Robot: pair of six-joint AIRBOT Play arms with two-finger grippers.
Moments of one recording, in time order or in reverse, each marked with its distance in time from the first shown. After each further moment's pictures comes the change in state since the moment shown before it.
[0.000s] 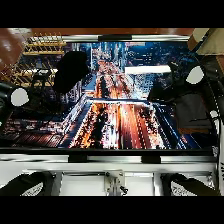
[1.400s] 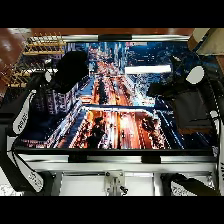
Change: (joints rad) left arm 0.323 -0.921 0.560 -0.046 0.557 -0.034; right arm 0.000 0.000 0.000 0.013 -0.121 -0.002
